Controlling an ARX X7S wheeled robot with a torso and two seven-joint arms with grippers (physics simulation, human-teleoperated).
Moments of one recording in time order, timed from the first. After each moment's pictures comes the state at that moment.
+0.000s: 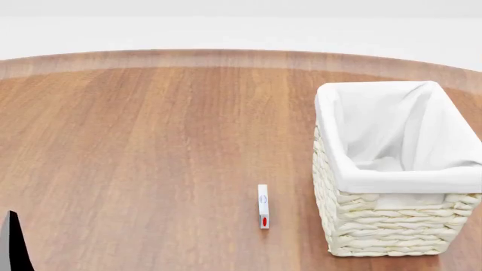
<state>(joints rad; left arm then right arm) 0.22 -0.37 0.13 0.77 -0.21 0.00 -0.36 -0.33 0.28 -0.33 -0.13 0.17 -0.11 0.33</state>
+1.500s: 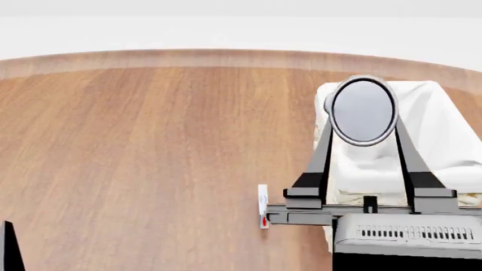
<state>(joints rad) 0.27 -0.39 0.15 0.80 -0.19 0.03 -0.39 0.28 0.37 -0.24 -0.49 0.03 0.18 0.37</state>
